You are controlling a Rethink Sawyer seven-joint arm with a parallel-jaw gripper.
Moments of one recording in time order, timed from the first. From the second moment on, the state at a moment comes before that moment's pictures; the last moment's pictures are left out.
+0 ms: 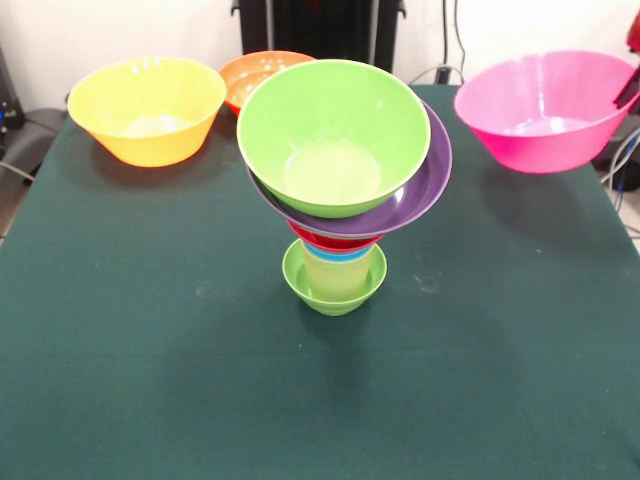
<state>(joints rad) 0.58 -0.37 -0.46 1.29 0.36 0.93 2.40</state>
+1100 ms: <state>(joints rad) 0.46 -0.28 -0.51 0.86 0.36 1.35 2.43</state>
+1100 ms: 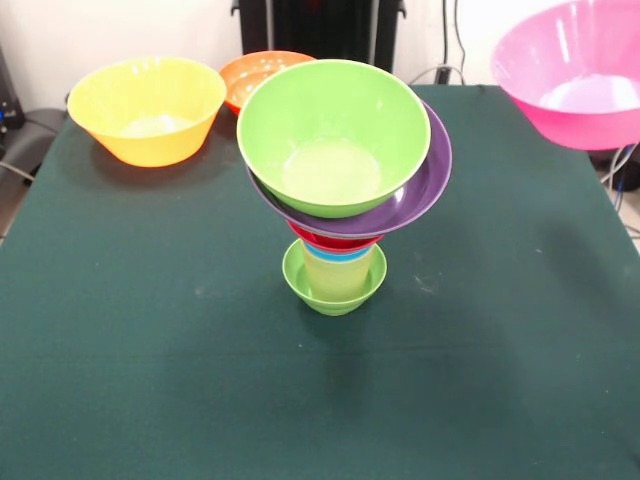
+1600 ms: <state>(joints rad) 0.36 -0.19 -0.56 0.65 0.35 1.46 2.43</state>
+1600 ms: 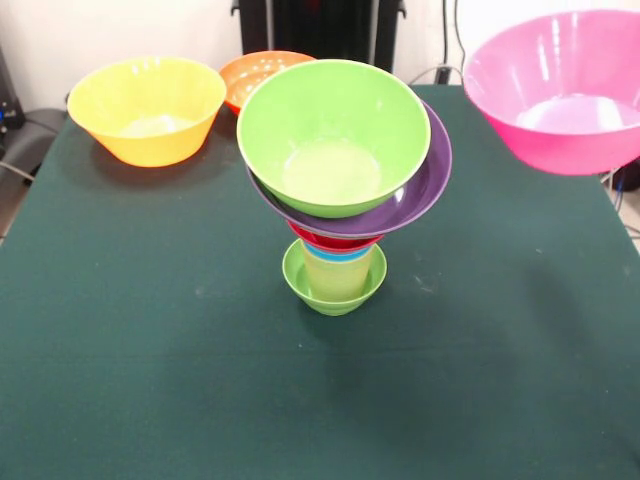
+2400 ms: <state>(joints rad) 0.27 -0.08 -0.62 0.40 0.37 1.68 2.43</state>
